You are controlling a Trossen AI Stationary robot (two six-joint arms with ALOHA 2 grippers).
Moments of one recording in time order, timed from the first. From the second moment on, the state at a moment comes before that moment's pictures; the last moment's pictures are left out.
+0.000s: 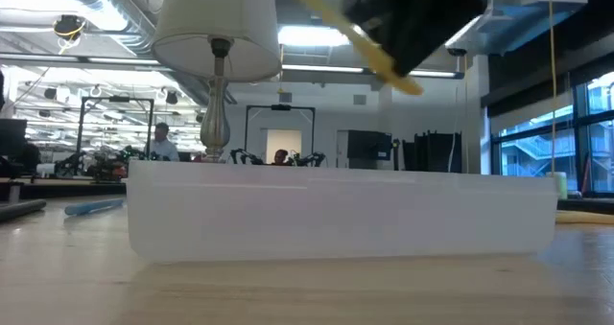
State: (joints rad) left arm -0.27 1.62 1.76 -0.84 -0.12 -0.46; right arm 0.35 1.82 1.46 -0.76 0.04 -0.14
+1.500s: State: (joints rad) left arm -0.28 1.60 1.76 -0.95 -0.11 -0.30; right arm 0.24 2.21 1.68 -1.00 -0.23 0.02
